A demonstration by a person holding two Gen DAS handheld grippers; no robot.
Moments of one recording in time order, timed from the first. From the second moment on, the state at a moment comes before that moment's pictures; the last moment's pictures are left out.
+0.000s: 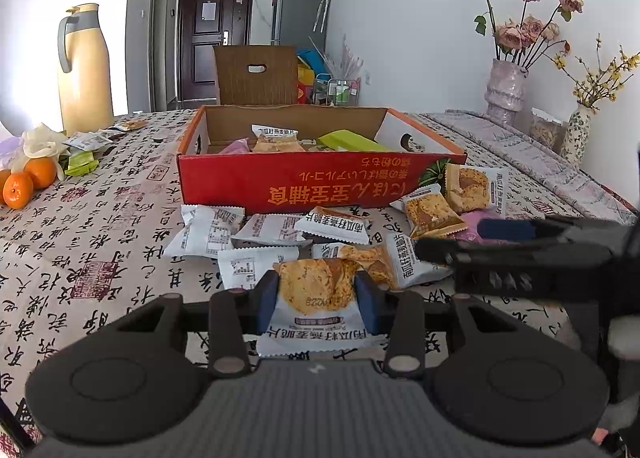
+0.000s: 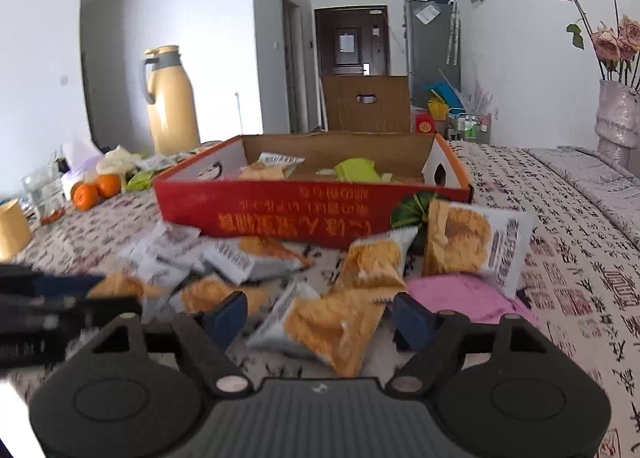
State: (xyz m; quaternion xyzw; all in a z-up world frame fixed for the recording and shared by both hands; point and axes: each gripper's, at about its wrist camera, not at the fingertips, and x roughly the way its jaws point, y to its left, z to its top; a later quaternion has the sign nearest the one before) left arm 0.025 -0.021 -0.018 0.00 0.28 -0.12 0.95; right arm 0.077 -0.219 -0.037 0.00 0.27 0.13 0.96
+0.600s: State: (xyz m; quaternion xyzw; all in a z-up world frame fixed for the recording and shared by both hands) left arm 0.029 -0.013 -0.018 -0.01 0.27 -0.11 0.95; right arm 0.094 -0.205 -0.058 -0.01 0.31 0.11 0.94
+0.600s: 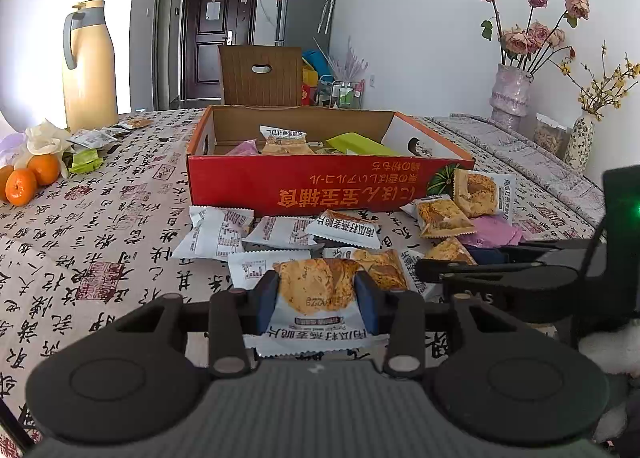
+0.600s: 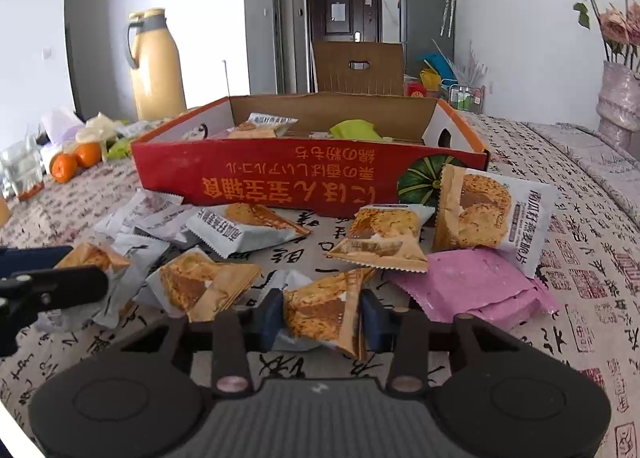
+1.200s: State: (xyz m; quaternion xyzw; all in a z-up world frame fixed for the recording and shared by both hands) left arm 0.058 -0.012 0.009 -0.01 0.24 -0.10 0.97; right arm 0.081 -0.229 -0.011 0.03 0.22 0.10 0.97
